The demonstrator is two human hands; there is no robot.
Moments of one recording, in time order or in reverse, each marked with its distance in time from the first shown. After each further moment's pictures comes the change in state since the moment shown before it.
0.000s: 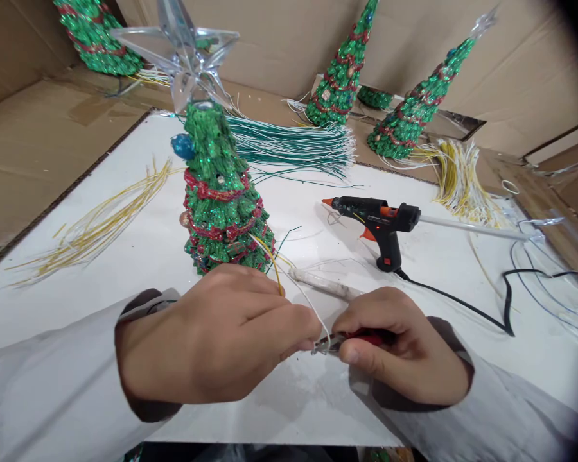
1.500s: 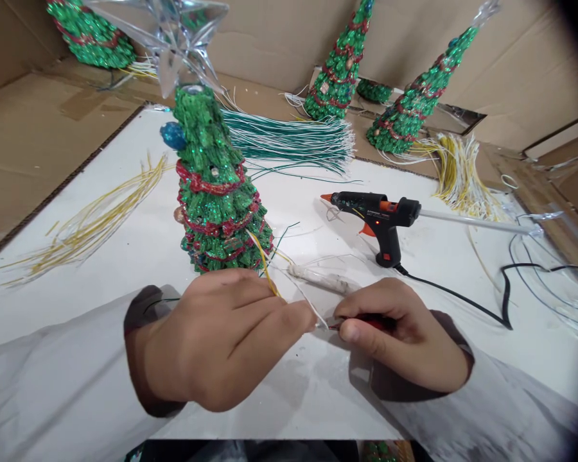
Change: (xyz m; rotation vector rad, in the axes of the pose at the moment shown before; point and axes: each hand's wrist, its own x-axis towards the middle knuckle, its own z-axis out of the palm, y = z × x) left_hand -0.005 0.006 0.002 0.156 0.049 0.013; right_hand 0.002 -0.001 -0.005 -0.001 0.000 0.109
